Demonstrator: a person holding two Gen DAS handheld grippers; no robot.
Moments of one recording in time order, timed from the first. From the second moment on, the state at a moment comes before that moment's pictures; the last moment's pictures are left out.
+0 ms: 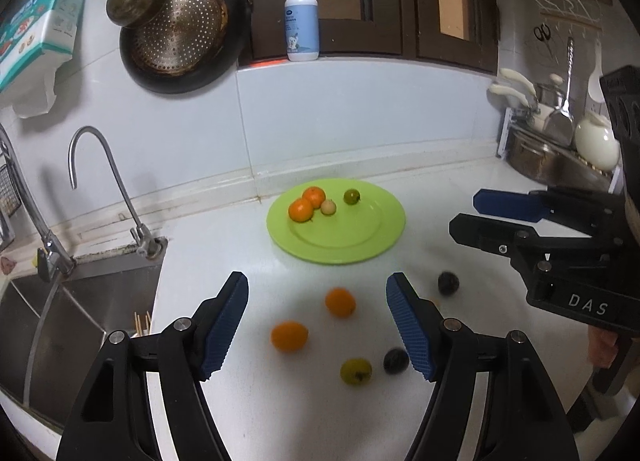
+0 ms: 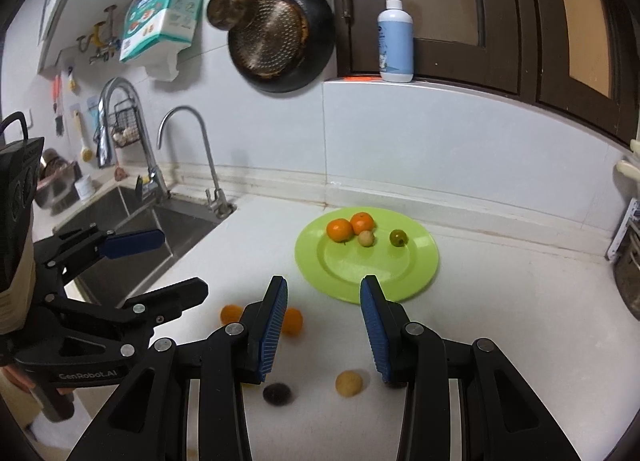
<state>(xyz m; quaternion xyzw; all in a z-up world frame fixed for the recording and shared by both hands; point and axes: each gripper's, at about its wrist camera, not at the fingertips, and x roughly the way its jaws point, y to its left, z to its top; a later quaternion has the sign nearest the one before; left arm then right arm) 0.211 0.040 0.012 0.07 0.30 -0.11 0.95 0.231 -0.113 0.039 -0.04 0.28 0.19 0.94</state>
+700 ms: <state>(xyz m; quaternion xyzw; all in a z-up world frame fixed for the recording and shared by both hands) 0.193 0.032 -0.047 0.13 0.33 -0.18 0.92 0.213 -0.089 -0.028 -0.09 0.38 0.25 0.88</state>
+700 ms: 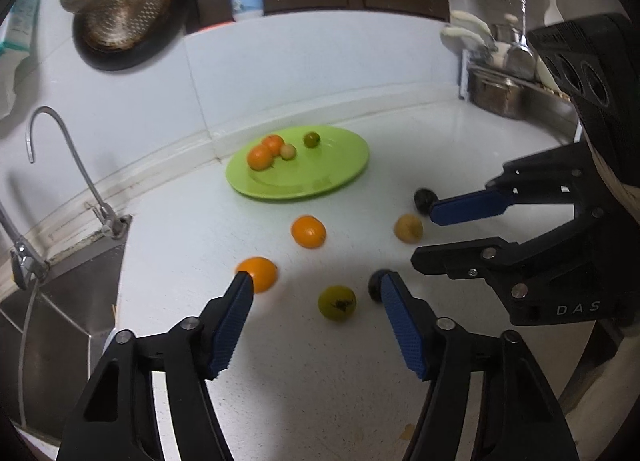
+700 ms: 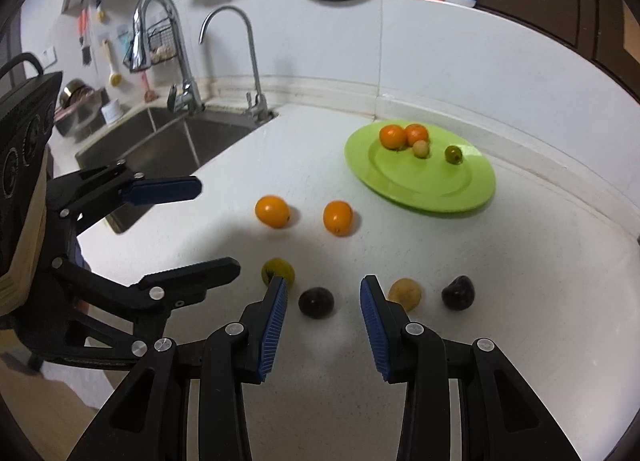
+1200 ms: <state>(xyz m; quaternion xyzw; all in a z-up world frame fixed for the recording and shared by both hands) 0.213 0.024 -0.084 0.16 0.37 -0.22 0.89 0.227 -0.076 -0.066 -0.13 0.41 0.30 0.85</state>
